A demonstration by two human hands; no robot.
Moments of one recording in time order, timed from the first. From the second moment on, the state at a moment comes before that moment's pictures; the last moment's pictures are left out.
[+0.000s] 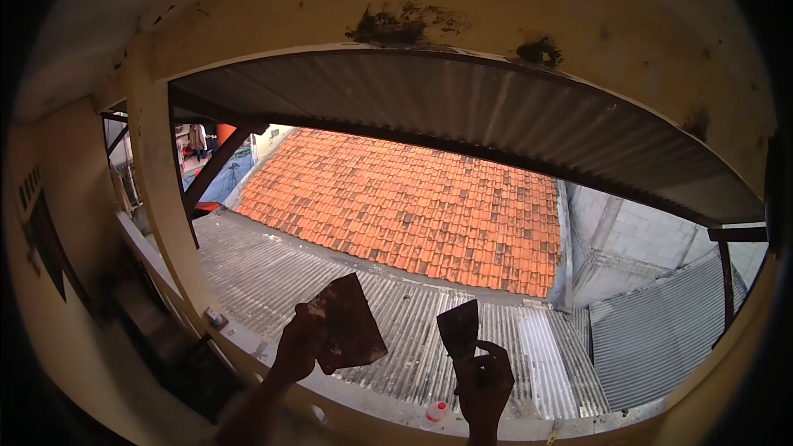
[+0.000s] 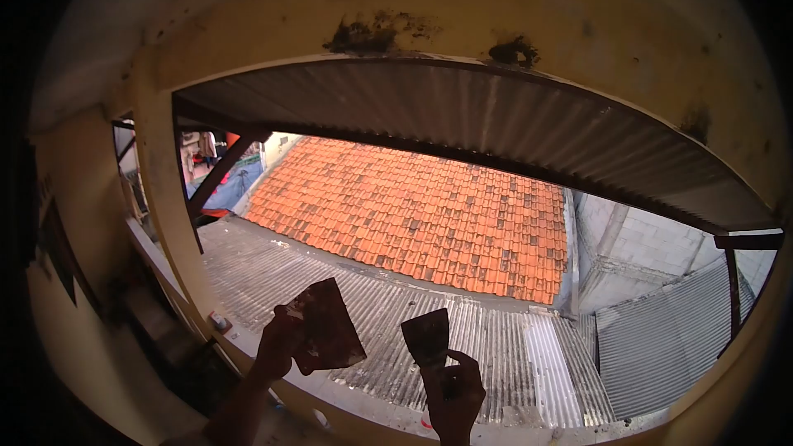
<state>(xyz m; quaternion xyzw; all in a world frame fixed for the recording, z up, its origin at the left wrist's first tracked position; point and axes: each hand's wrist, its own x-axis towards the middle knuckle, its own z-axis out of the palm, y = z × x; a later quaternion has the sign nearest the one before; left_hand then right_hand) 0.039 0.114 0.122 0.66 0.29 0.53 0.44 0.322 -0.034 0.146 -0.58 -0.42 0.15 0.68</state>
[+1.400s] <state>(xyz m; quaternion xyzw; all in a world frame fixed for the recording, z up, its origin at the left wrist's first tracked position) -0.004 0.026 -0.049 0.30 0.46 0.59 0.59 0.286 0.249 0.469 -0.39 -0.69 -0.20 0.57</state>
